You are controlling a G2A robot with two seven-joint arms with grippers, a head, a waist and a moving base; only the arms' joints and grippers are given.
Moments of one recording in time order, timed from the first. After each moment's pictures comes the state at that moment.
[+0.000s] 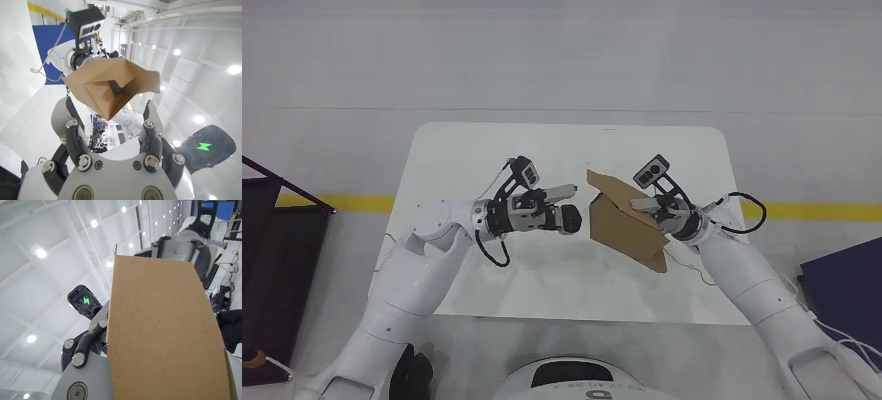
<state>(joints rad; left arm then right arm) 1.24 -1.15 -1.18 -1.63 -0.68 0.07 -1.06 -1.09 -1.09 0.95 -1.21 1.31 -0.10 1.54</state>
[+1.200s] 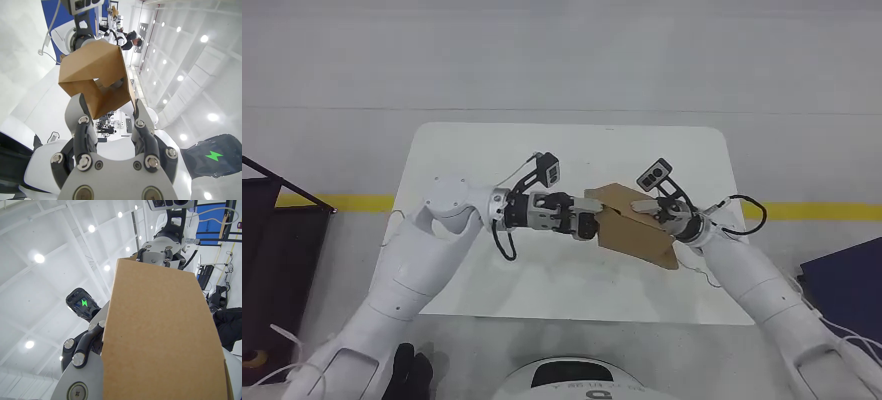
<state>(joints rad) 1.10 -1.15 -1.07 -1.61 -0.59 0.20 -1.17 -1.07 -1.06 0.90 -1.17 1.34 -0.14 1.54</state>
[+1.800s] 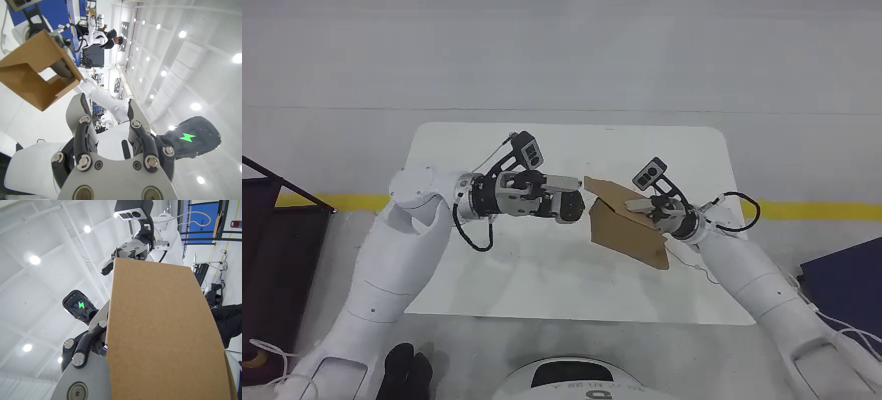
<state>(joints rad) 1.13 -1.12 -1.21 -1.72 -0.78 0.28 -1.15 -1.03 -1.07 0.87 -1.13 1.32 -0.15 1.54</state>
